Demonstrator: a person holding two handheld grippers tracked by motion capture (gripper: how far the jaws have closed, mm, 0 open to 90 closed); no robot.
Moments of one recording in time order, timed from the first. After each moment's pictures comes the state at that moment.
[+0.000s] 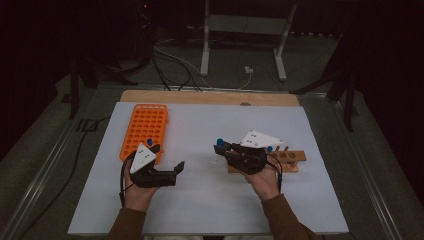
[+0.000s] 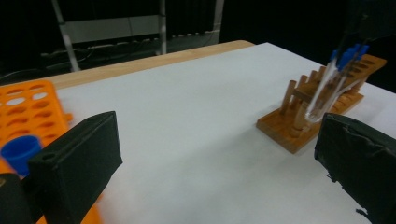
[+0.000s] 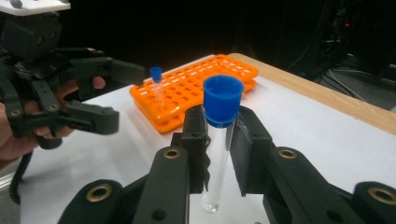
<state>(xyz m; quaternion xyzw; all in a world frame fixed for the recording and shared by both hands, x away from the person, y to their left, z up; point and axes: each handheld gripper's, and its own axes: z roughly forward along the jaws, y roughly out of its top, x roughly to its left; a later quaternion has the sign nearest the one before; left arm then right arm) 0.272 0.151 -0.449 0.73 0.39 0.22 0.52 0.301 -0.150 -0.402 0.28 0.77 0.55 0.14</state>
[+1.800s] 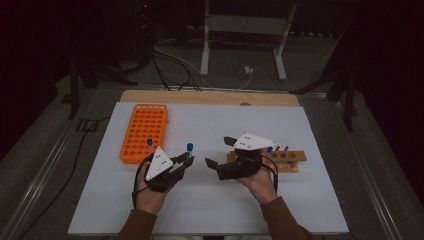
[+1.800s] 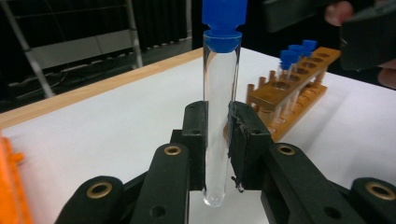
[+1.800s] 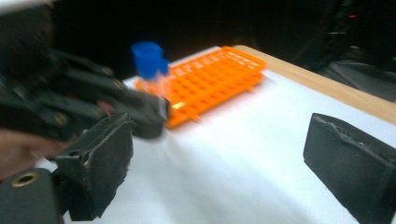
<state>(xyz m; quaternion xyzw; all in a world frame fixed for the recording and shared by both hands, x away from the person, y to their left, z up) 0.265 0.122 -0.444 0.75 0.32 0.23 0.54 0.295 -0.139 -0.402 0.28 0.79 0.53 0.15</state>
